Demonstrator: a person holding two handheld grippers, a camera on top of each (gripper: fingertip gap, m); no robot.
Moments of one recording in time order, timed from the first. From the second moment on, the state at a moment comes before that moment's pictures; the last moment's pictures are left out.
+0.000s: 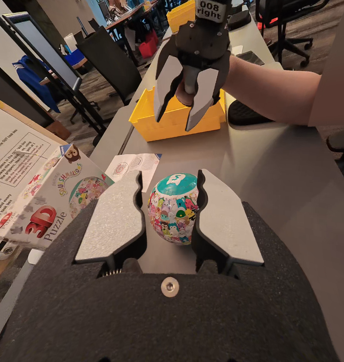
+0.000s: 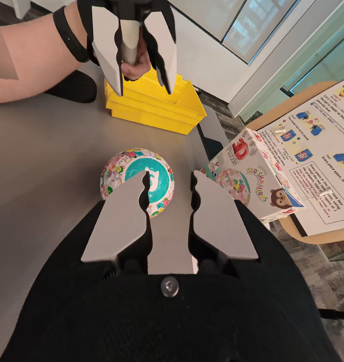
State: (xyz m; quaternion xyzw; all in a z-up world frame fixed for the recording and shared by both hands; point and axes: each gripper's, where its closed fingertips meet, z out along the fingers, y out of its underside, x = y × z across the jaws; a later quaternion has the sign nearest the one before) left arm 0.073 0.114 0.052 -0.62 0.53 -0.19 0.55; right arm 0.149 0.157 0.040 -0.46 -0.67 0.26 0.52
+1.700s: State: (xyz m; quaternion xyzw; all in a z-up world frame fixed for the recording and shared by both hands) left arm 0.085 0.143 -0.010 -0.69 0.51 -0.29 0.42; right arm 0.111 0.155 -0.014 -0.39 -0.75 0.09 0.53
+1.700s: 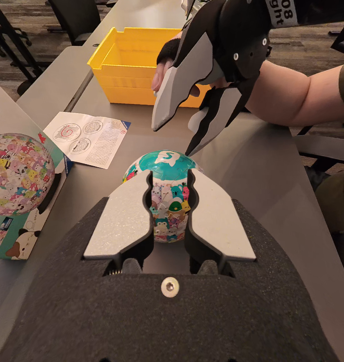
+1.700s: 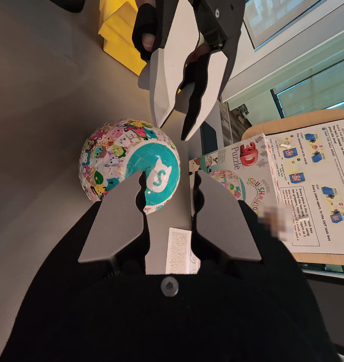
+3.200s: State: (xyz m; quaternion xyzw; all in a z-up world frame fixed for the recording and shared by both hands) left arm 0.092 0.139 -0.024 -0.69 0.52 -0.33 0.39; right arm 0.116 0.171 -0.003 -0.42 -0.72 0.09 0.55
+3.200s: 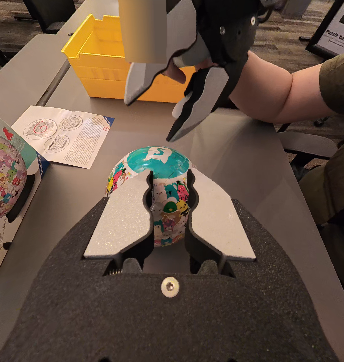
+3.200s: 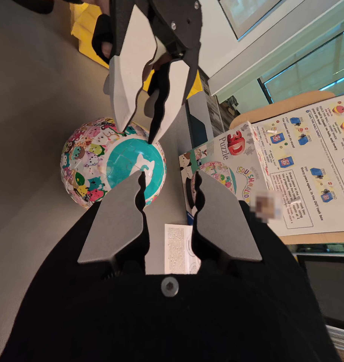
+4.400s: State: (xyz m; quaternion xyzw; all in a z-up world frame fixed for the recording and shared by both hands) left arm 0.080 0.142 -0.017 -0.69 0.52 -0.30 0.41; right arm 0.147 0.171 0.010 -0.52 -0.67 0.23 0.48
